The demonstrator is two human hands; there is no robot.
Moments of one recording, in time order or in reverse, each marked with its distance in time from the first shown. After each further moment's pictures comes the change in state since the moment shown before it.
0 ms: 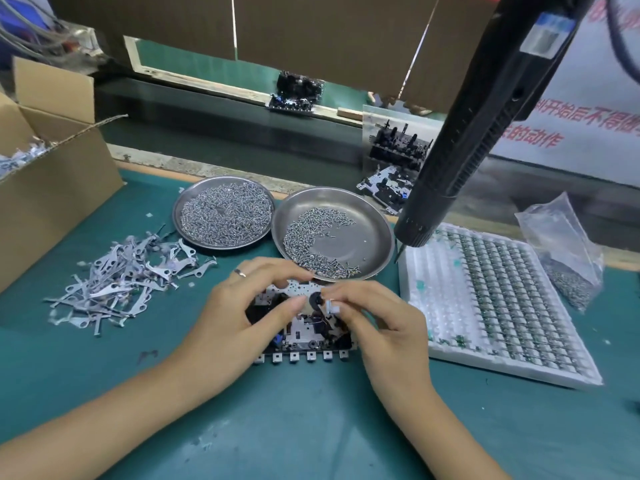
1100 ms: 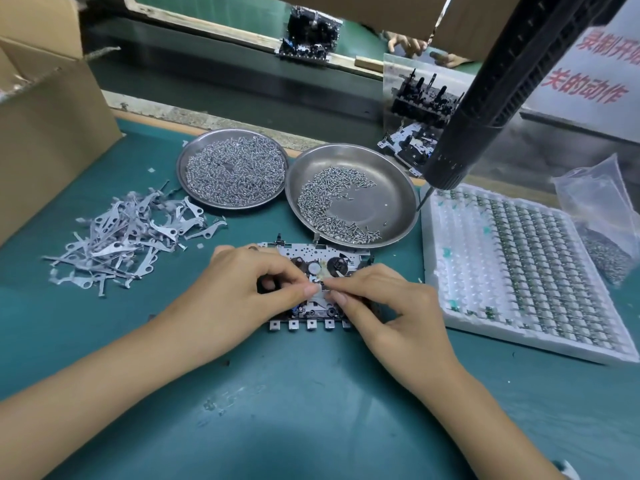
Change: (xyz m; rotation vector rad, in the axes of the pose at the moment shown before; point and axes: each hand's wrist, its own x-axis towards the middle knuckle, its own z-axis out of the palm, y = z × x) left_hand -0.002 -0.011 -0.013 0.082 -0.205 -0.215; right_hand -0.009 0.006 0.000 -0.277 -0.169 0.027
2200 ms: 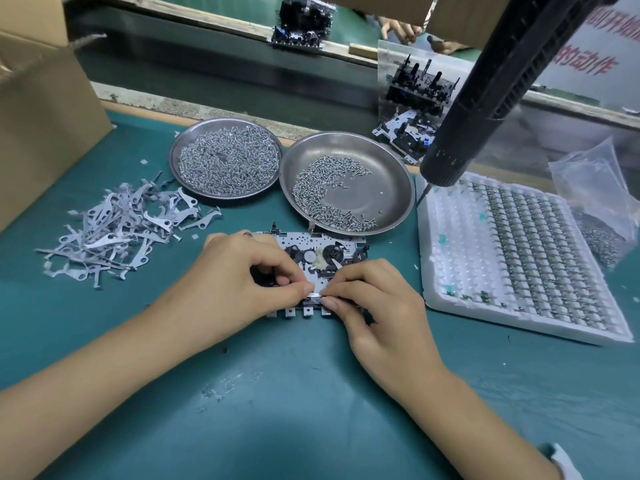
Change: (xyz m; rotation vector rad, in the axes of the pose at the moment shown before) left_hand 0.000 0.006 0.001 0.057 0.015 0.032; right_hand -0.014 0.002 0.010 -0.272 0.051 -0.131
